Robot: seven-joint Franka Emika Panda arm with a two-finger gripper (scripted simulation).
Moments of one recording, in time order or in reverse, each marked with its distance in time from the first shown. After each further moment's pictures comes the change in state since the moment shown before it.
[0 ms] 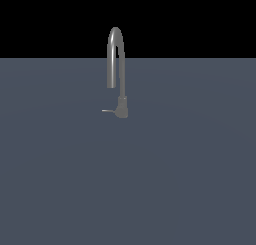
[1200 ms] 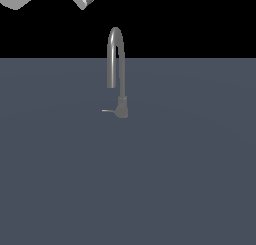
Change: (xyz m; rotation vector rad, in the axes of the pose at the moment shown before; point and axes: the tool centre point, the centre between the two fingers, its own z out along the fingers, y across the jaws) arm 0.109 -0.055 0.094 -0.605 -0.030 -0.639
